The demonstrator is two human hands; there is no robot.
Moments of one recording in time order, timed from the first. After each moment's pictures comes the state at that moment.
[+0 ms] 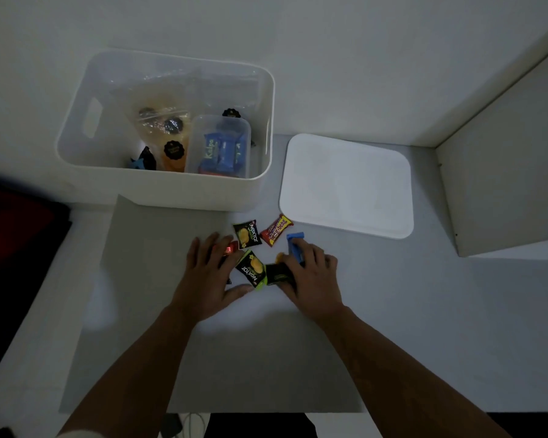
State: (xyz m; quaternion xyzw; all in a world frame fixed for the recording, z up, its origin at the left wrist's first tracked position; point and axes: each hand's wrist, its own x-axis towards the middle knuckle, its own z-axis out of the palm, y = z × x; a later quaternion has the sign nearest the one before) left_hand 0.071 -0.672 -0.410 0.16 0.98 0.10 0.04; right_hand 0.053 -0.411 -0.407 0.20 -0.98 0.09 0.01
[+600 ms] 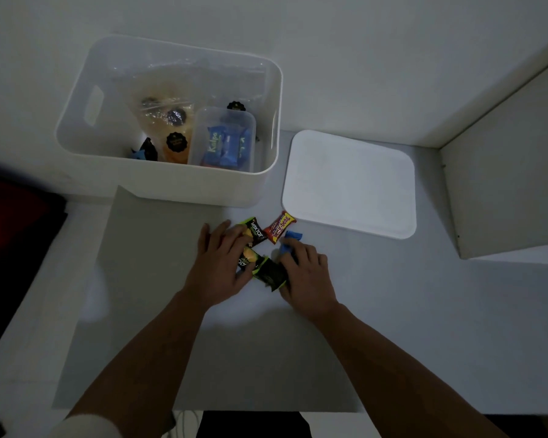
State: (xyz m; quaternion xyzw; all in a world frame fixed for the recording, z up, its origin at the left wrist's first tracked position) left_hand 0.052 -0.655 -0.411 0.14 0.98 0.14 0.00; right_hand 0.053 -0.425 -0.403 0.23 -0.97 0.11 -0.01
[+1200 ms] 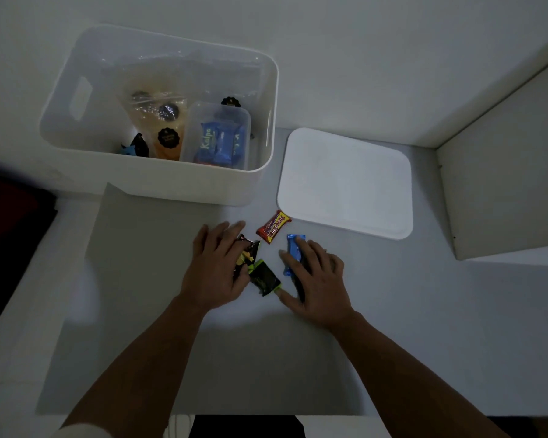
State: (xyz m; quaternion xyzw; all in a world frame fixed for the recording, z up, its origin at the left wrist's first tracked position) left_hand 0.056 -0.646 -0.412 0.15 0.98 0.13 -0.01; right_hand 0.061 -0.385 -0.407 0.23 -0.97 0.09 -0.03
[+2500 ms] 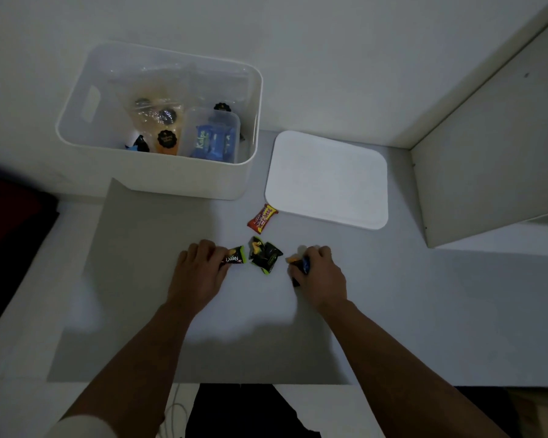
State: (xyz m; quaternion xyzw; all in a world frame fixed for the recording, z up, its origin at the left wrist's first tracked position) left_hand 0.103 -0.647 -0.401 0.07 0.99 0.08 -0.02; right_hand 0.077 -0.369 -0.371 -0.04 -0.96 0.21 -0.16
